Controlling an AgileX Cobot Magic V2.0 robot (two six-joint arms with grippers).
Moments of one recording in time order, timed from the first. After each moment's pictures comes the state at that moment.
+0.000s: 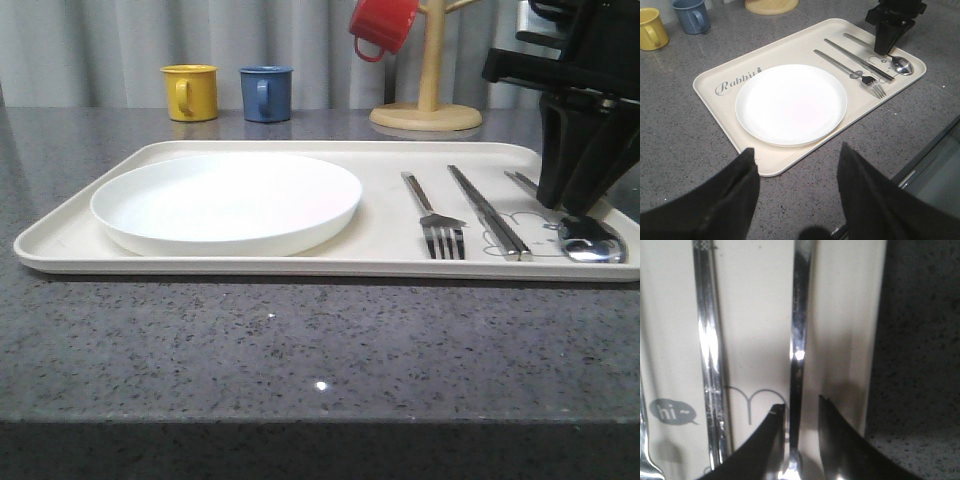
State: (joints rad) left arm -0.73 0.48 -0.83 0.09 0.88 -0.03; right arm 0.16 1.70 -1.34 0.25 1.13 0.19
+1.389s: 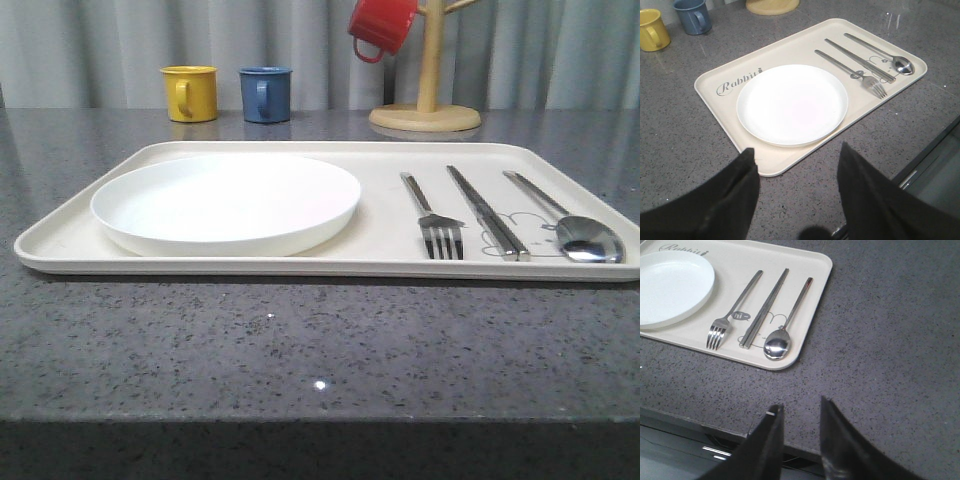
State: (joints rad) left arm -0.73 0.48 -0.83 0.10 0.88 -0.03; right arm 0.18 0.27 -0.77 0.09 1.10 0.00
